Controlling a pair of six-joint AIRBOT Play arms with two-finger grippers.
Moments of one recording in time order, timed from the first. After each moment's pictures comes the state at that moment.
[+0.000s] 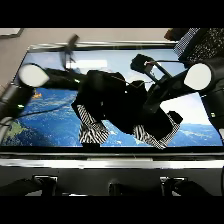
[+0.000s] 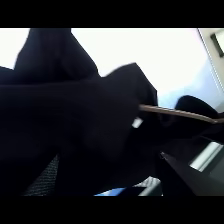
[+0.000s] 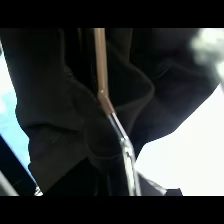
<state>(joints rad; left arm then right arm) -0.43 -1.33 1.57 0.95 -1.02 -1.59 0.37 -1.16 1.53 -1.43 1.42 0.90</state>
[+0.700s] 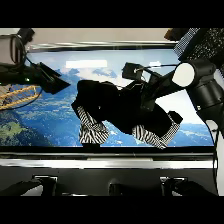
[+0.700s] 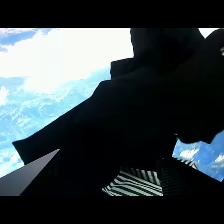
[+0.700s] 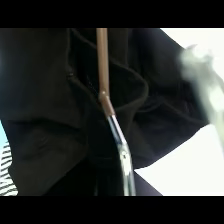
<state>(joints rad) -0.09 -1.25 1.54 0.94 -1.26 -0.79 0.37 -1.25 1.53 -1.38 1.36 0.60</state>
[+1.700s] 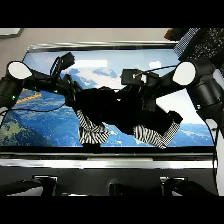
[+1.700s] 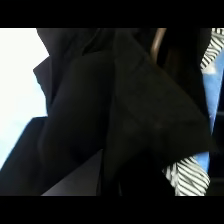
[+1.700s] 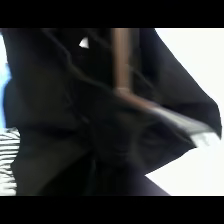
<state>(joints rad) -0.20 -1.40 1.50 0.81 -1.29 -0.43 0.37 -1.25 1.53 -1.33 1.38 0.44</state>
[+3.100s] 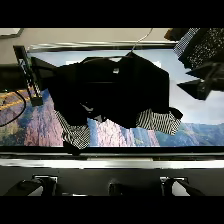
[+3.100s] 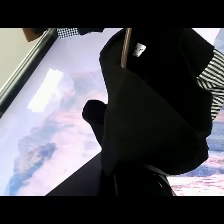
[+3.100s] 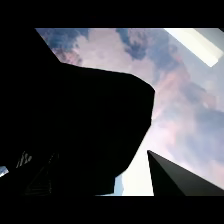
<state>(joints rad) -0.18 -0.99 1.50 0.71 -1.19 -0.44 -0.40 -1.15 1.42 -0.59 1.45 0.23</state>
